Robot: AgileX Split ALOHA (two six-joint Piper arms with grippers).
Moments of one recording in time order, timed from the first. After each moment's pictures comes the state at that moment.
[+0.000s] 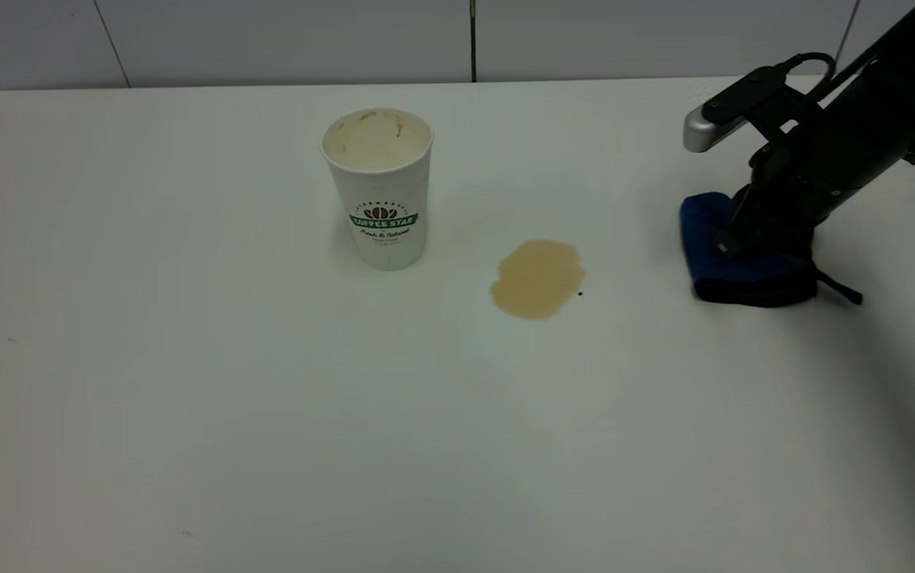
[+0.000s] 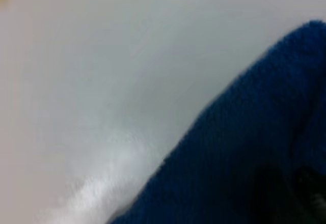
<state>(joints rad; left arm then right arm) -0.04 -0.02 -0.49 -0.02 1.12 0.02 0.05 2.49 -1.40 0.92 0.14 -1.44</state>
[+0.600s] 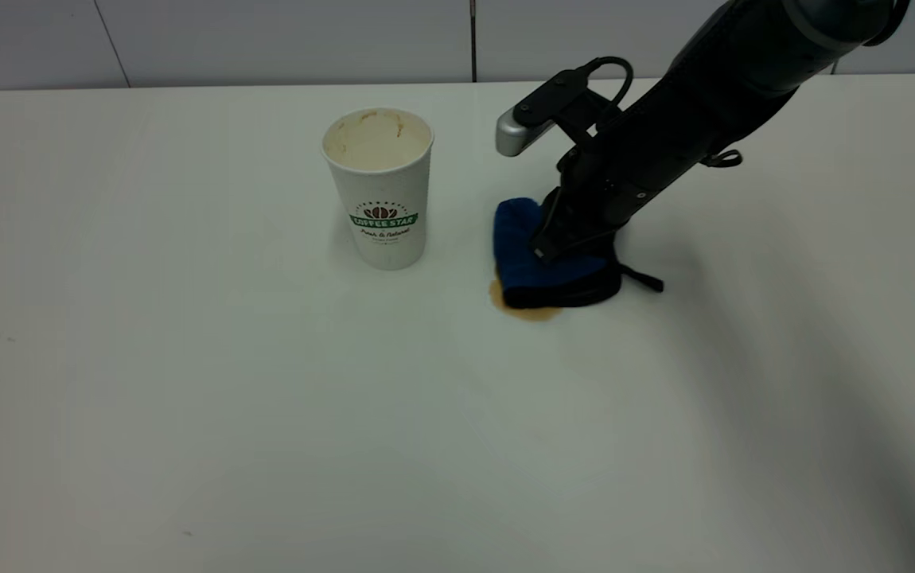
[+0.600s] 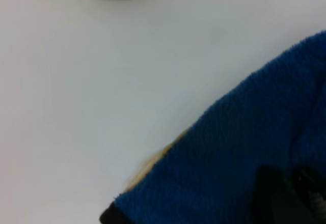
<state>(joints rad) -0.04 -0.02 -0.49 -0.02 1.12 0.02 0.29 2.60 -1.64 1.00 0.35 -1.45</state>
